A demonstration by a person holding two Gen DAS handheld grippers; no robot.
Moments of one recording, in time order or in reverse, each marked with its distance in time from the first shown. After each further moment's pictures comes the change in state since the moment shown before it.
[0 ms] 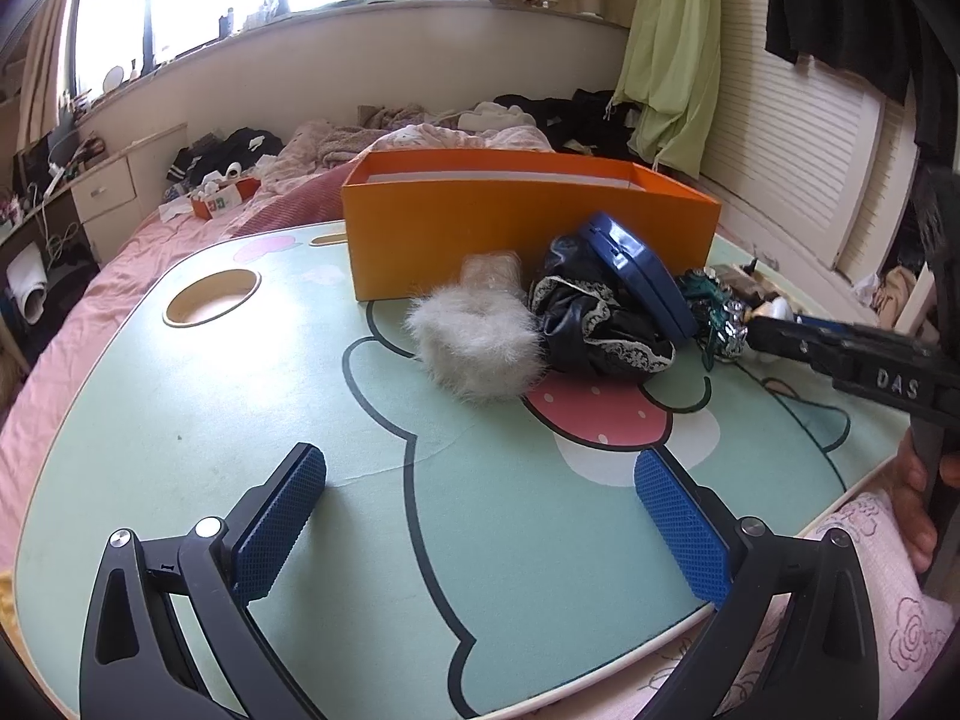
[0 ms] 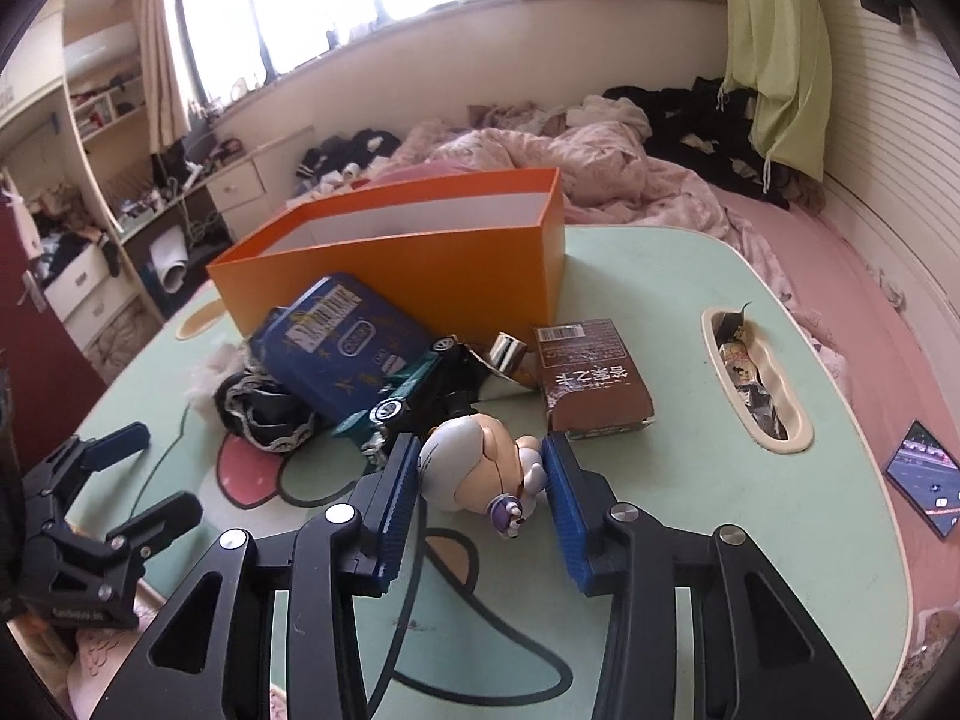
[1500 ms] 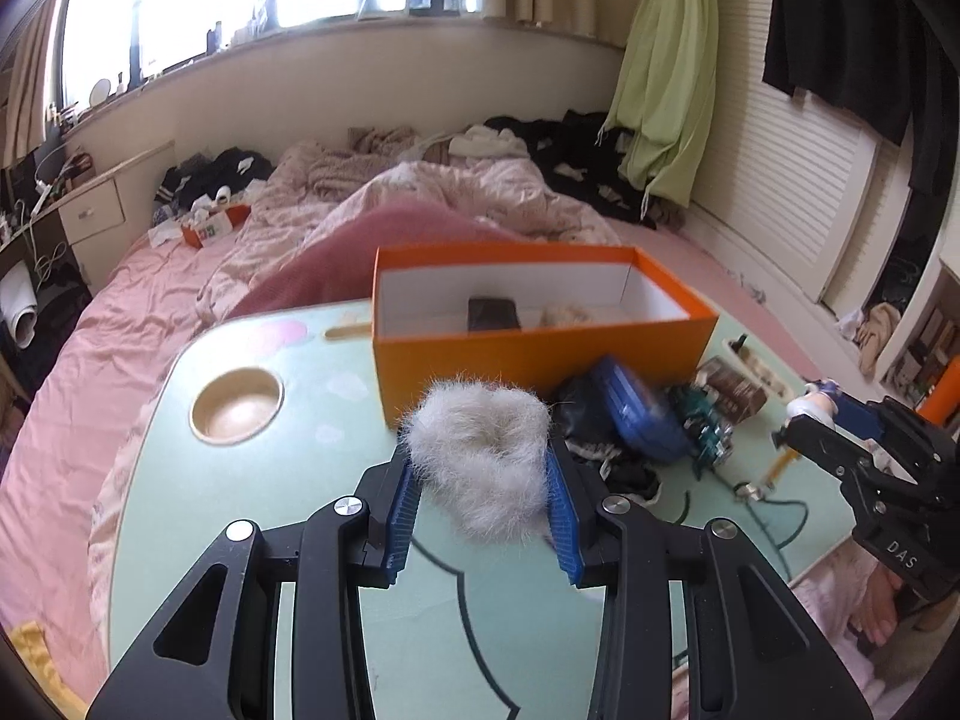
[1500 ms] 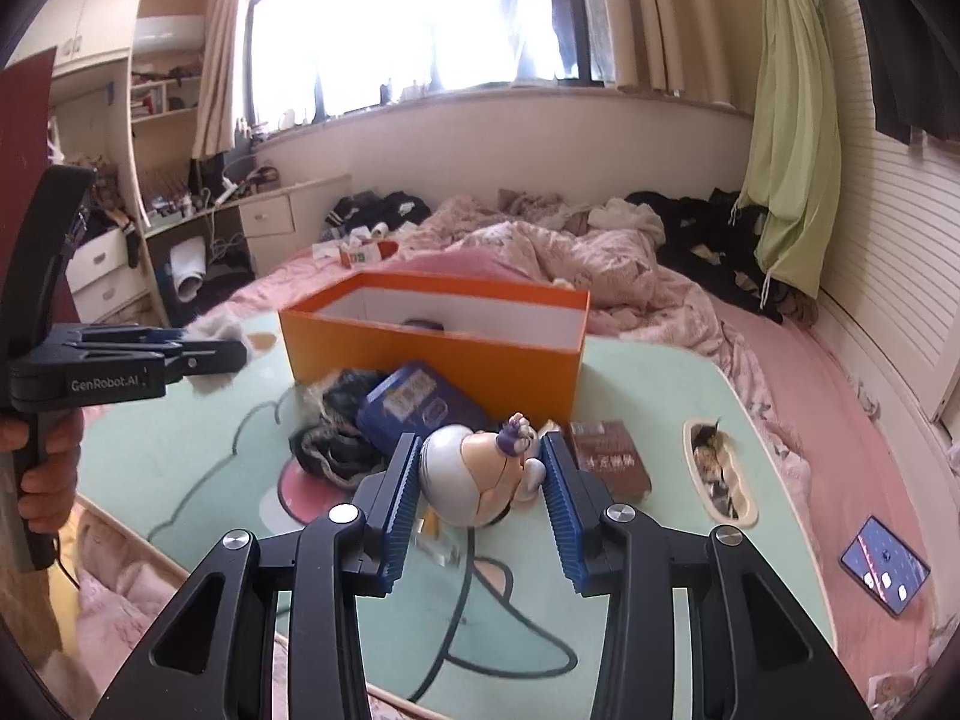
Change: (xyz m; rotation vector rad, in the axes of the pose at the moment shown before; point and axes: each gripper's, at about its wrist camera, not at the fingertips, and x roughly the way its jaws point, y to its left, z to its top) left arm -0.026 0.018 0.081 0.041 -0.014 -0.064; right arm -0.054 0.038 0.007 -0.171 -0.196 -0.032
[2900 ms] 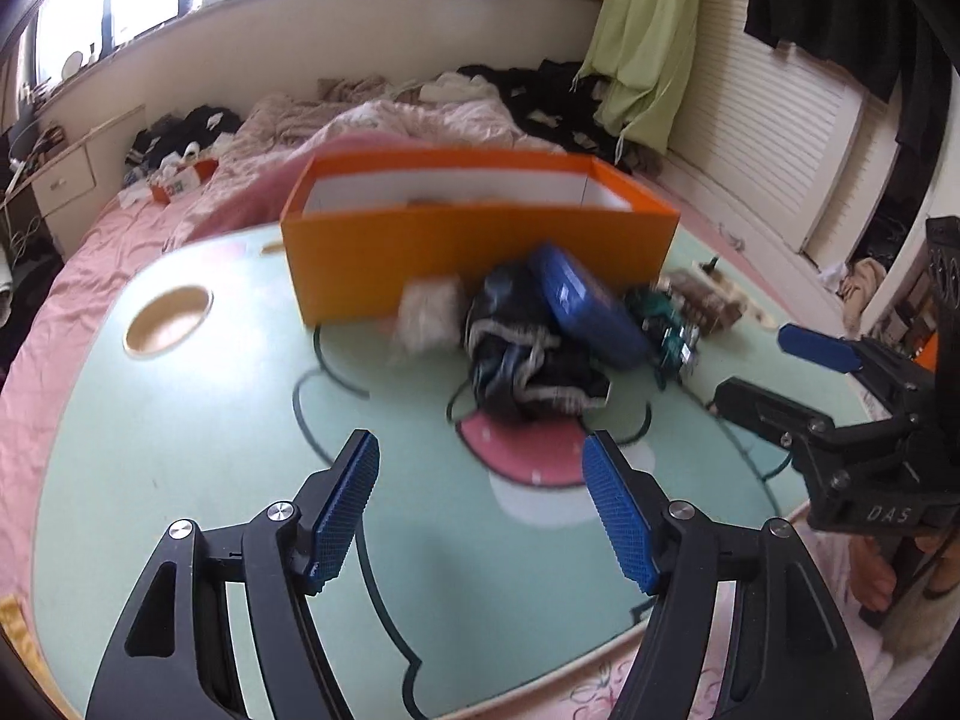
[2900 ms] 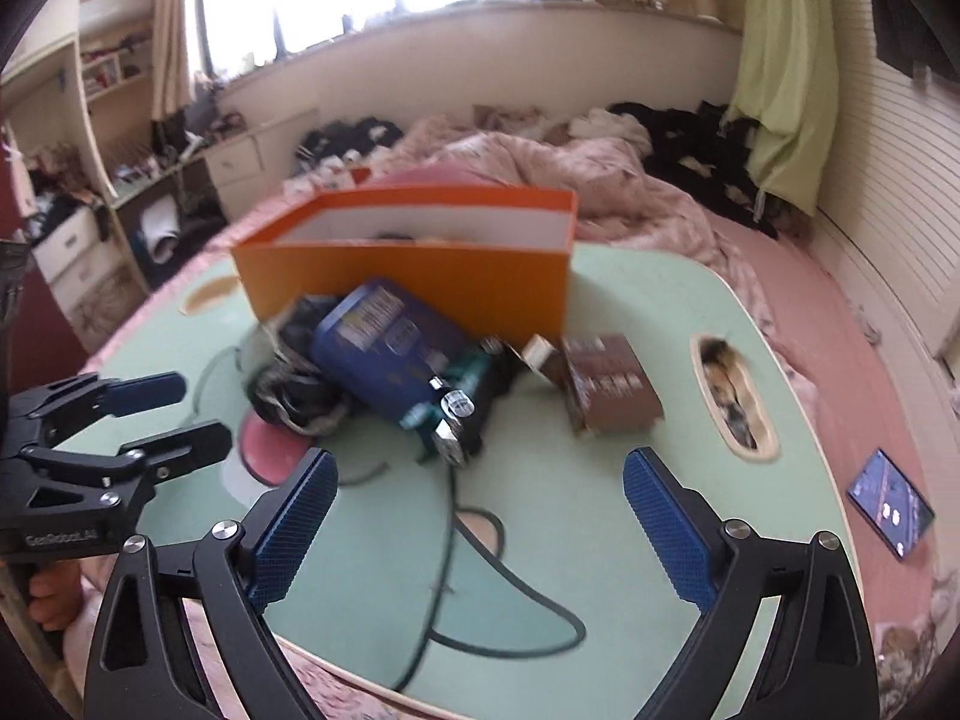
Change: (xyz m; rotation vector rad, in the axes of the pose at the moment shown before) left arm 0.025 -0.034 -0.053 0.005 0.133 -0.045; right arm 0.035 -0.012 -0.015 0.063 0.233 -0.047
